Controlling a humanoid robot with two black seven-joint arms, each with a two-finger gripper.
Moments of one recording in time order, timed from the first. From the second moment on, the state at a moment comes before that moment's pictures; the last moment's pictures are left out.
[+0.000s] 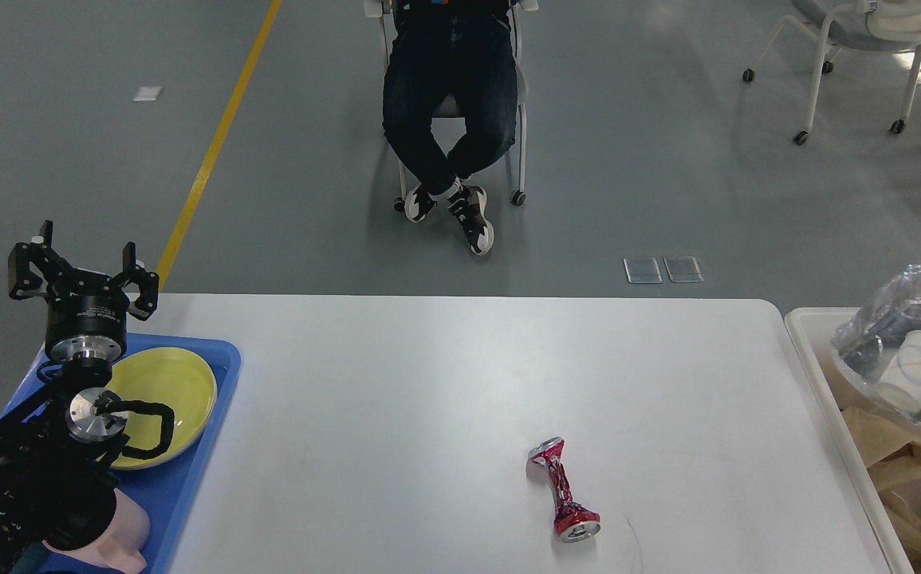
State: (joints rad) left arm -0.63 0.25 -0.98 -0.36 -0.12 -0.42 -0.60; right arm 0.90 -0.74 -0.65 0.25 -0.08 0.42 0.03
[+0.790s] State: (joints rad) left arm -0.63 0.25 -0.98 -0.36 -0.12 -0.42 -0.60; right arm 1.01 -0.70 -0.65 0.38 -0.07 0.19 0.03
